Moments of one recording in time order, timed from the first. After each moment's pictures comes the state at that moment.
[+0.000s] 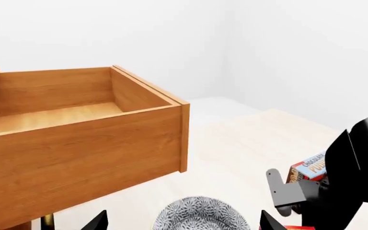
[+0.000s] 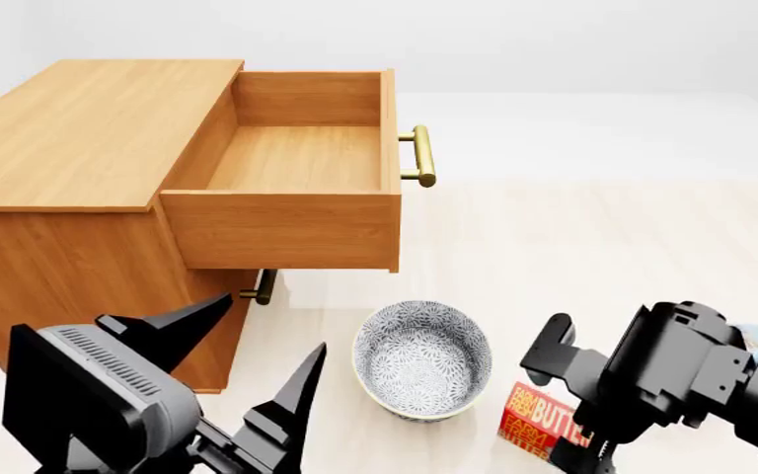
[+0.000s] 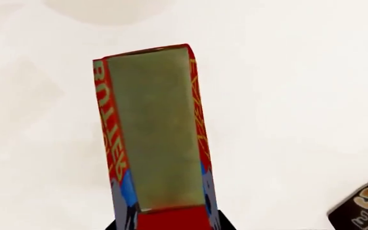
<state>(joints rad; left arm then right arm) -1.14 -1.27 1.61 0.91 -1.17 0.18 -0.69 1.31 0.64 -1.70 0.34 0.88 1.09 -0.44</state>
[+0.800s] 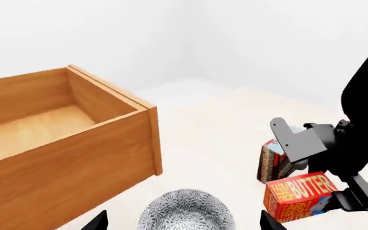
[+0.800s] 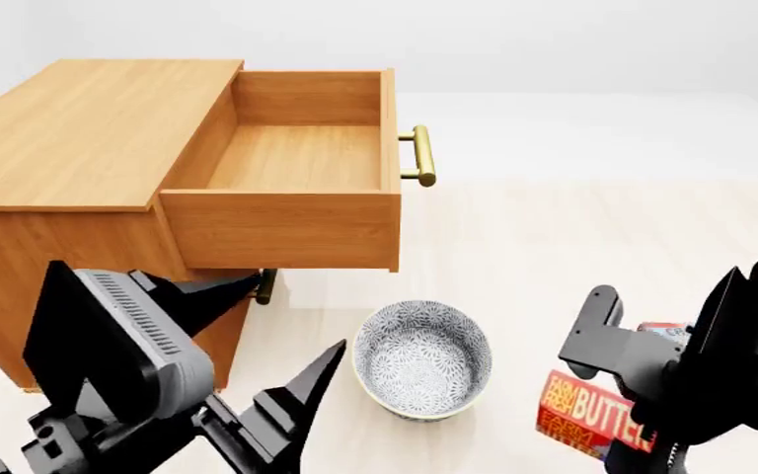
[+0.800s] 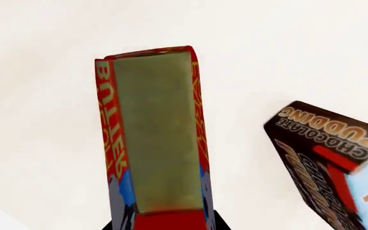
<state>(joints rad) -1.35 -1.28 1.54 0.86 -1.41 -0.04 -0.44 1.59 0.87 -1.63 -0.20 1.13 1.47 -0.20</state>
